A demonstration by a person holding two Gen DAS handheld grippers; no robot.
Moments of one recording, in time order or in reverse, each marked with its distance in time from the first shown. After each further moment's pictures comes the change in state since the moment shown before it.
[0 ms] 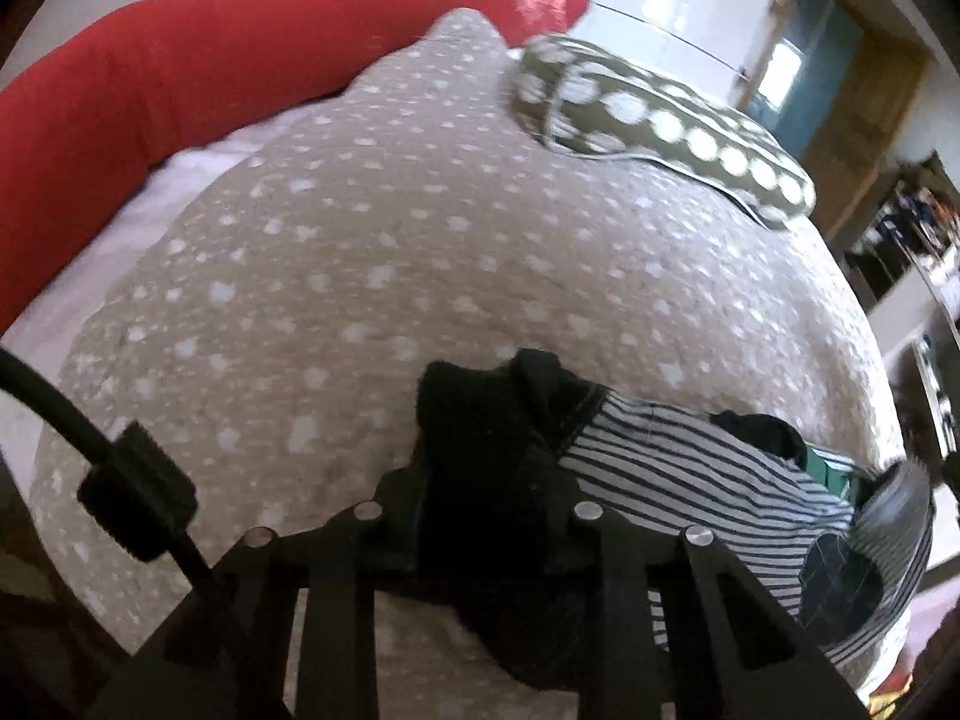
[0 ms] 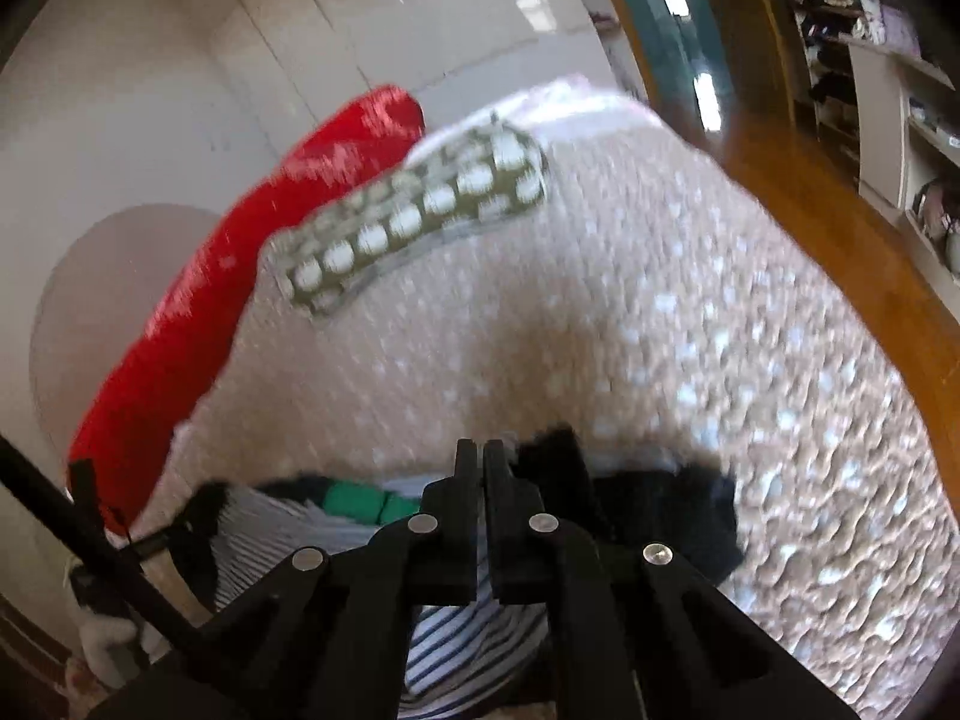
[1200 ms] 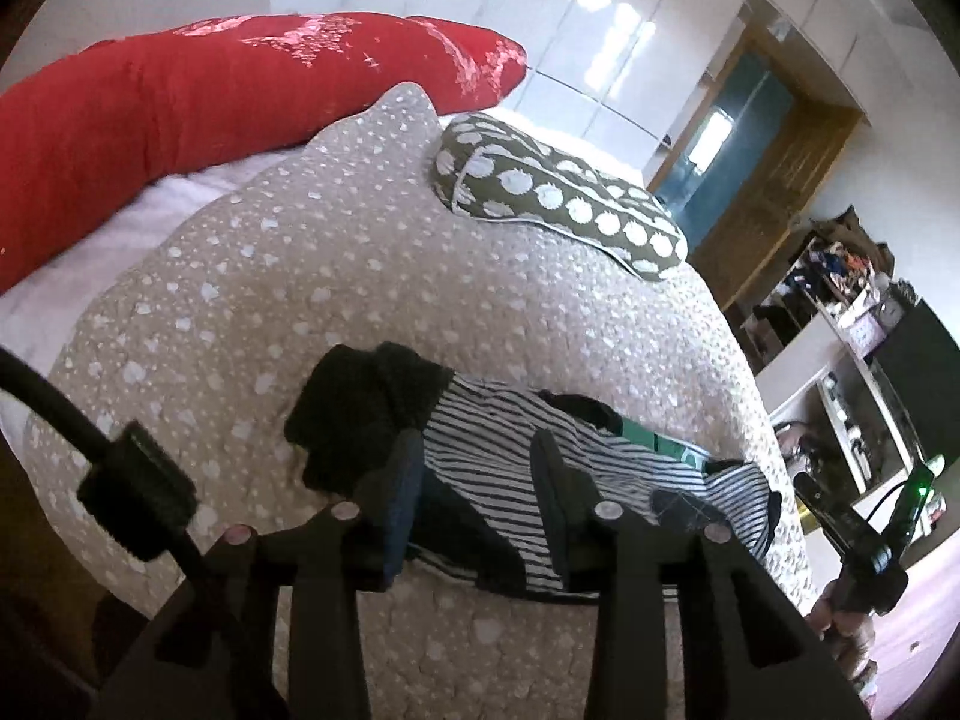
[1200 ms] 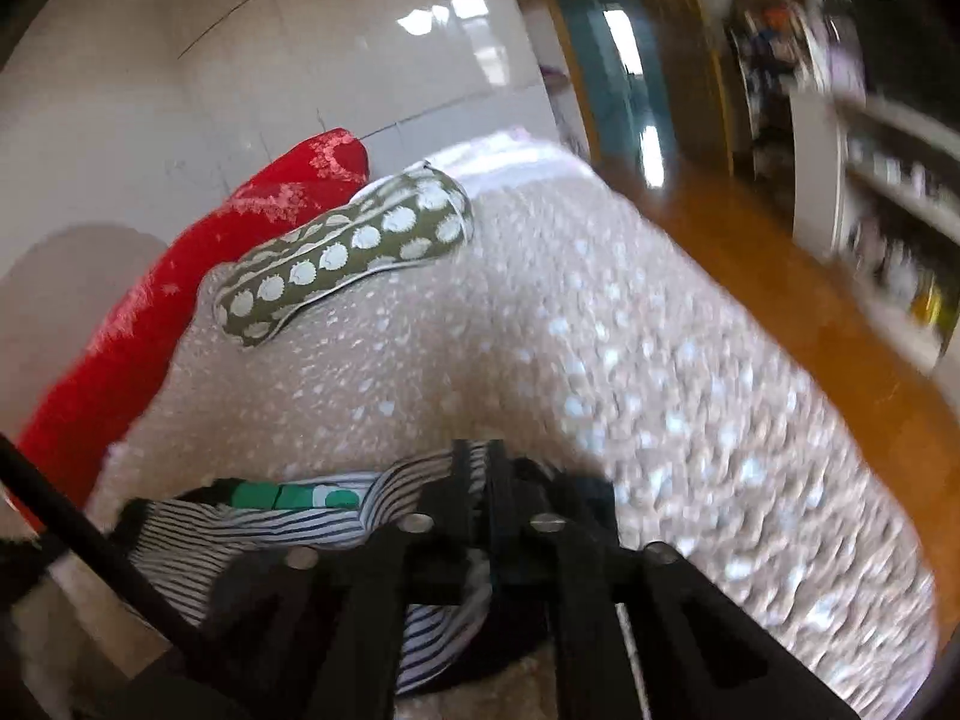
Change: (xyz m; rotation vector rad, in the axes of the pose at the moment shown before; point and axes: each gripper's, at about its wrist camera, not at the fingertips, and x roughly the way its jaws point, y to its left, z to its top) left arm -0.094 -0.014 -0.041 -0.021 -0.142 -0.241; right arm -0.021 -0.036 -0.031 0.025 -0.107 -0.160
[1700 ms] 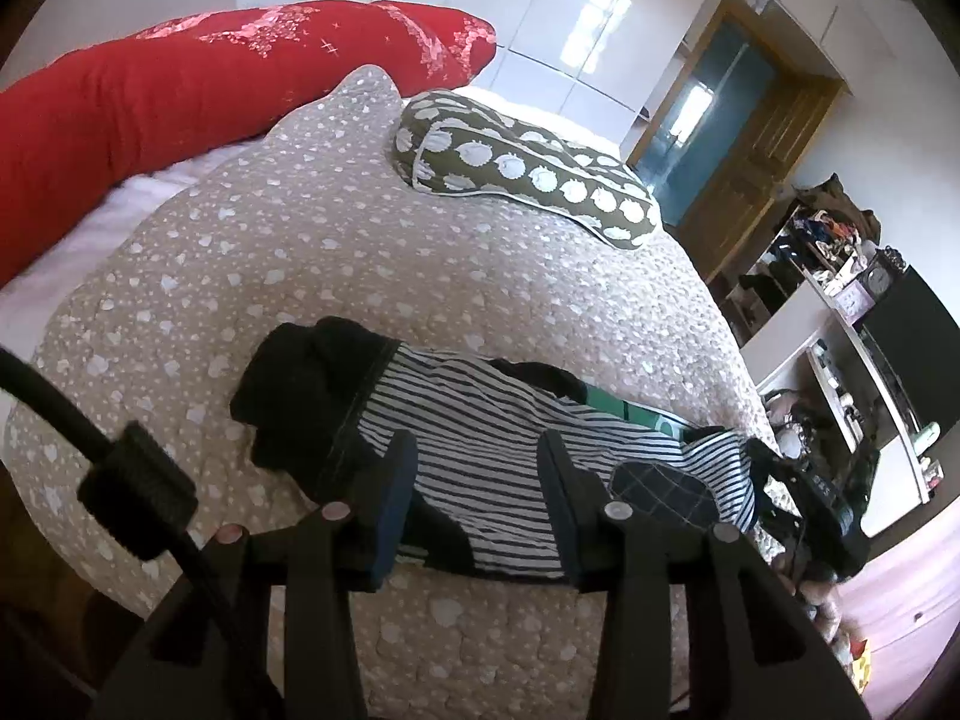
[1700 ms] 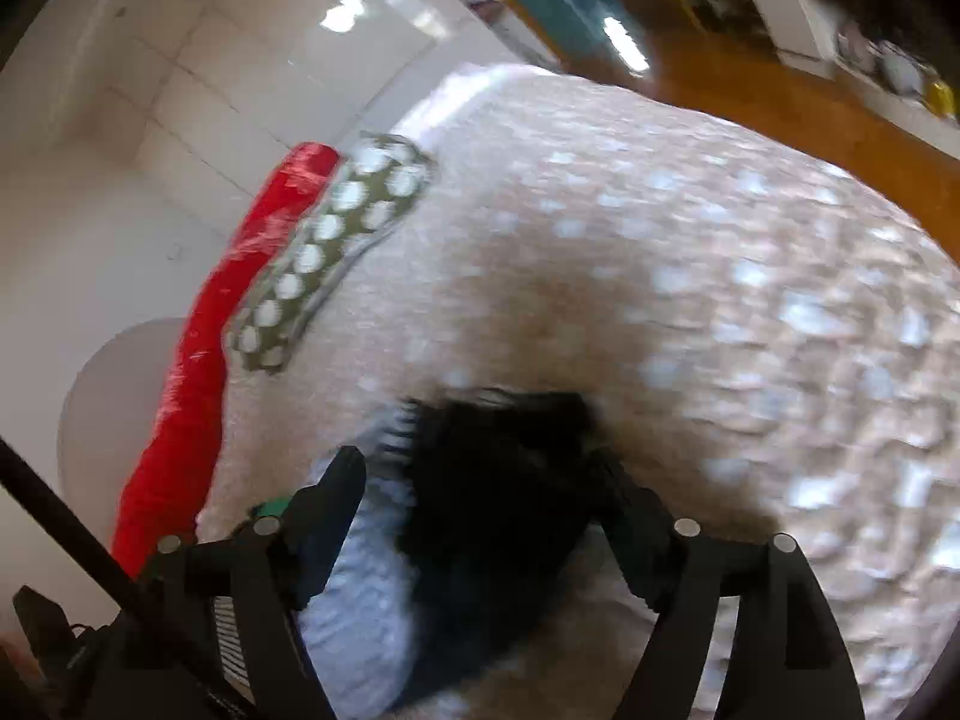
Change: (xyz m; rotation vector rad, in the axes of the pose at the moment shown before) left arm 0.009 -0.027 -0.010 0.049 0.048 -0.022; right arm 0.054 -0.052 -0.020 0.298 0.117 0.235
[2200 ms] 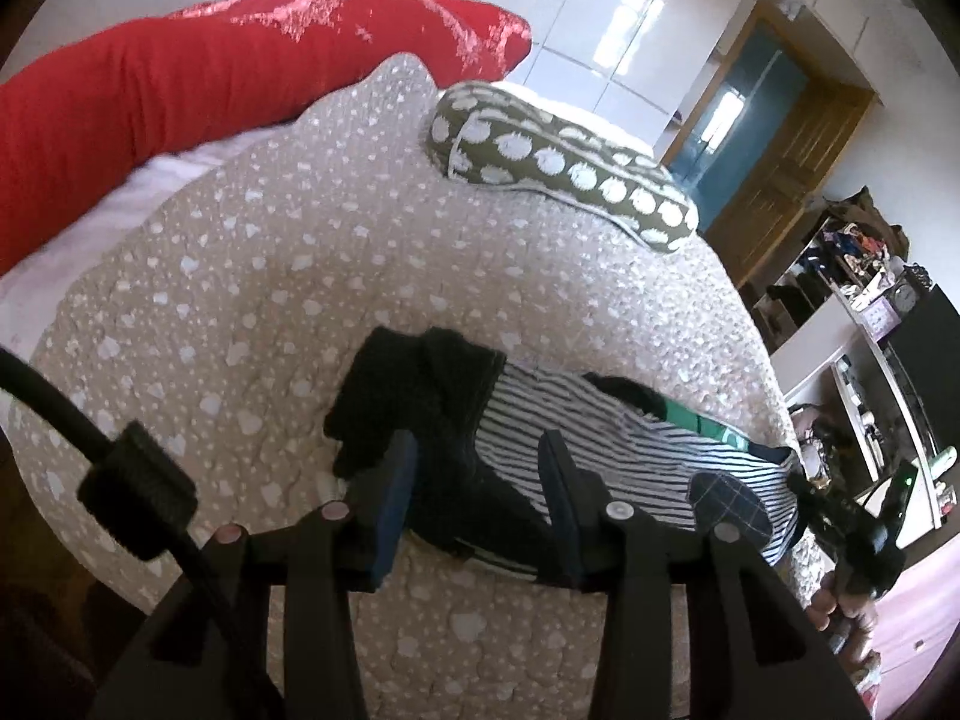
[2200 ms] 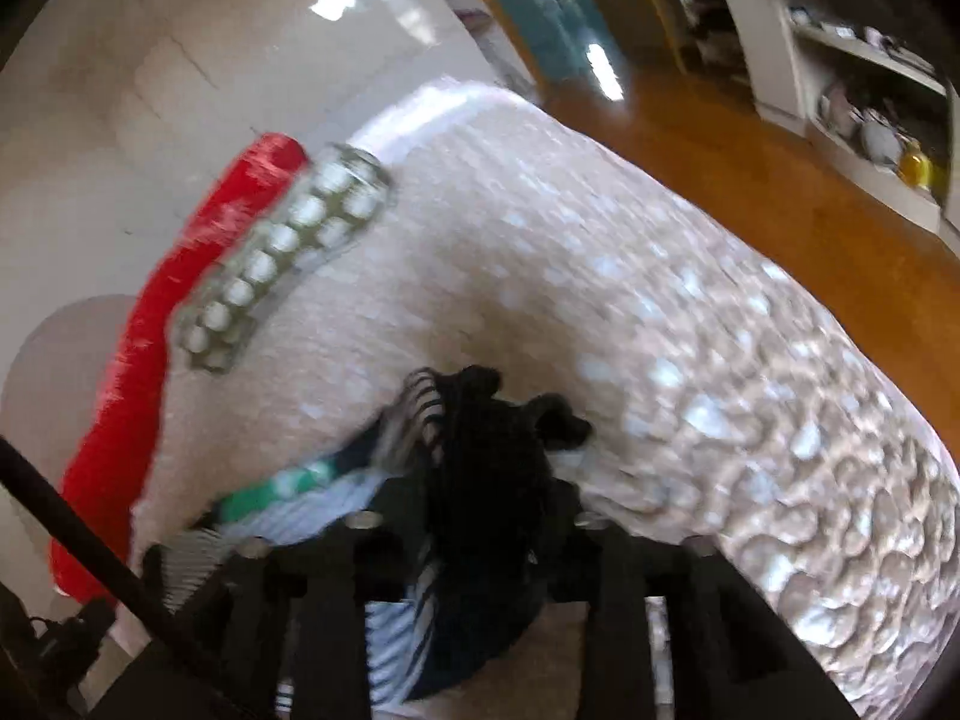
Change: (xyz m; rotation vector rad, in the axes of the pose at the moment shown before) left arm 0.019 0.013 0.001 -0.055 0.016 0.058; right arm -0.019 -0.008 0.026 -0.072 -0.002 -0.245
